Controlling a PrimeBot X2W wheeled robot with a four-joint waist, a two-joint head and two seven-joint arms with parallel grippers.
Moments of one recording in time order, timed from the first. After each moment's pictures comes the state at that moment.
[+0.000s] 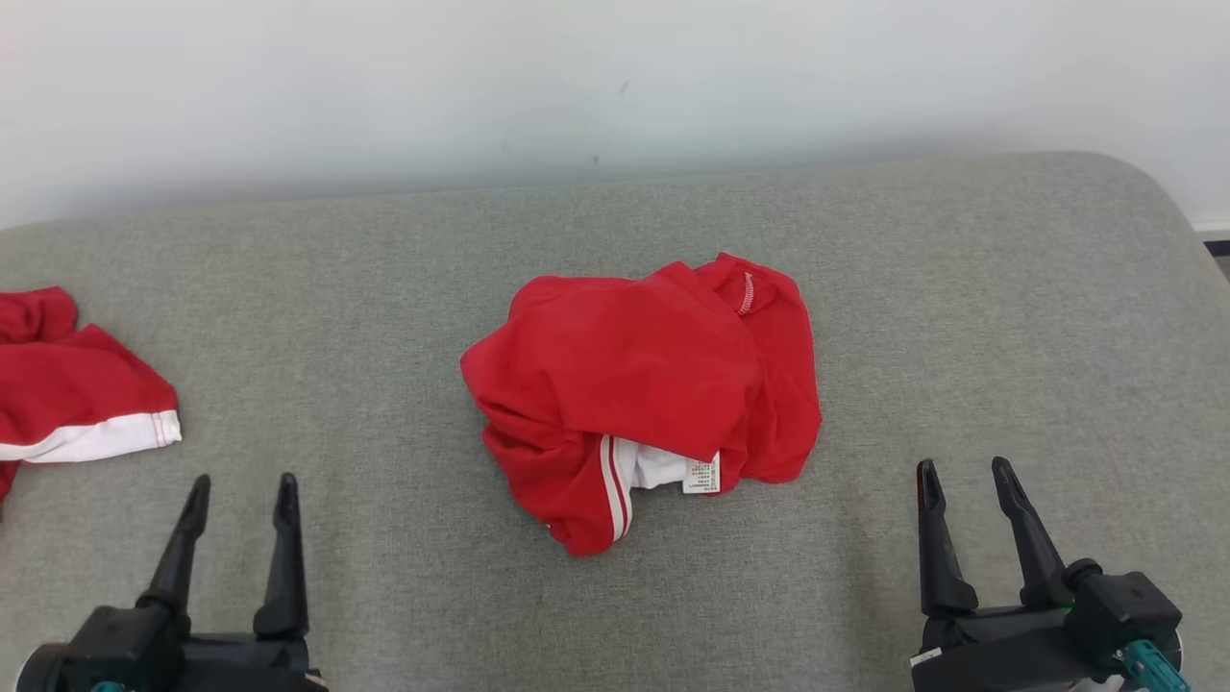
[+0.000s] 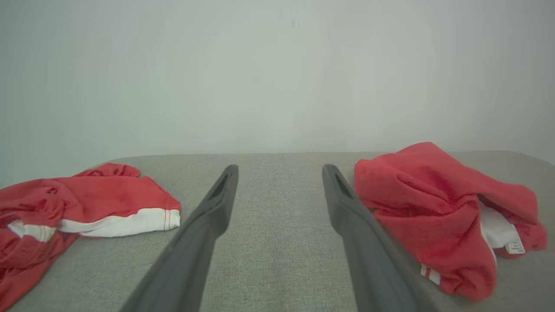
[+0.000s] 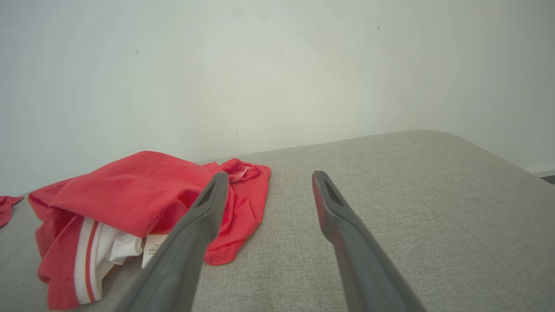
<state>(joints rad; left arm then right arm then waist) -0.08 0.34 -0.17 0.07 -0.43 0.07 -0.26 -0.03 -0.05 -0.01 0.12 0.18 0.13 -0.26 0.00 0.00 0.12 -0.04</state>
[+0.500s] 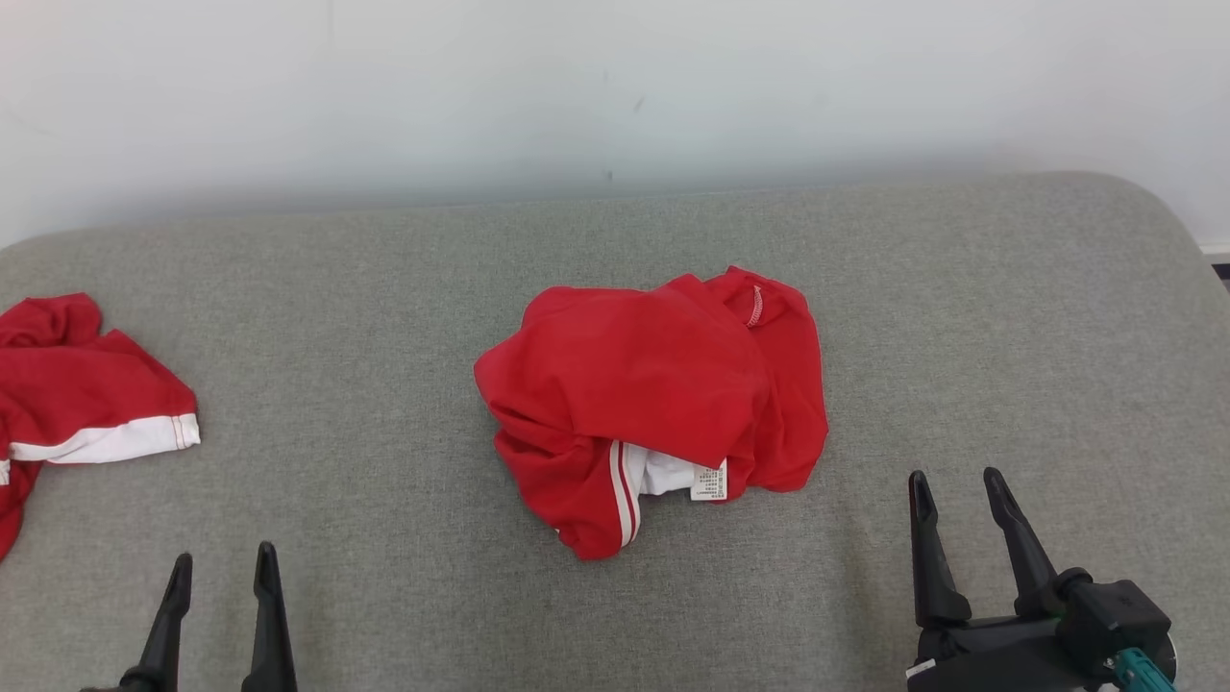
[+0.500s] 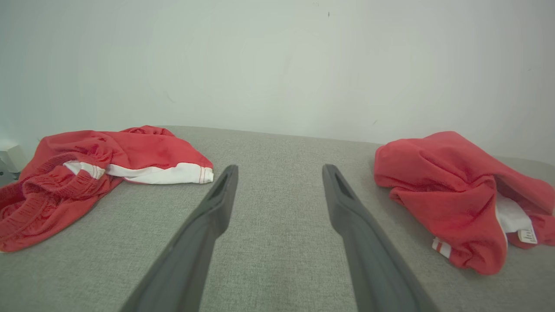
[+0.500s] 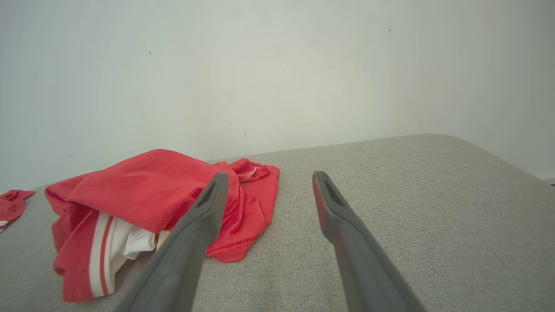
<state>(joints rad) 0.05 0.12 0.09 0.08 -0.24 -0.11 -0.26 -0.02 -0.05 -0.01 0.12 0.17 0.13 -0.26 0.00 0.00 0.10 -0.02</state>
